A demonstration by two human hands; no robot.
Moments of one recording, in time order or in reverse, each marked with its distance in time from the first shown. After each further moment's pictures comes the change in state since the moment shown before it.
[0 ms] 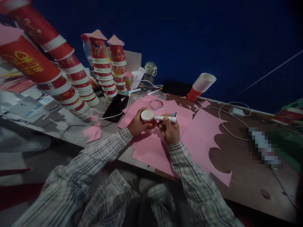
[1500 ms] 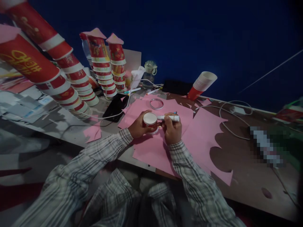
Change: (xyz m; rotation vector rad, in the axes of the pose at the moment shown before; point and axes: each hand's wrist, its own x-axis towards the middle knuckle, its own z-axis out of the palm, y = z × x) left_hand -0.008 0.001 0.006 -0.115 -0.116 -0.065; right_hand 0.006 0.005 -0.012 -0.264 0.015 -0.179
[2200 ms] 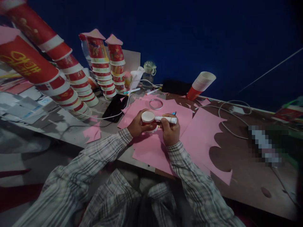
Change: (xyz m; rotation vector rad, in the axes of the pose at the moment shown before) left_hand 0.003 0.002 -0.003 0.141 0.071 0.053; right_hand -0.006 -0.001 0.001 -0.140 -0.012 -0.113
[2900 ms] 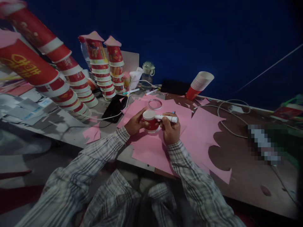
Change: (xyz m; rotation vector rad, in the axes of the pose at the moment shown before) left_hand 0.008 -0.012 -0.016 -0.104 -0.075 -0.021; right_hand 0.004 -0.002 0.001 0.135 -0.007 0.066
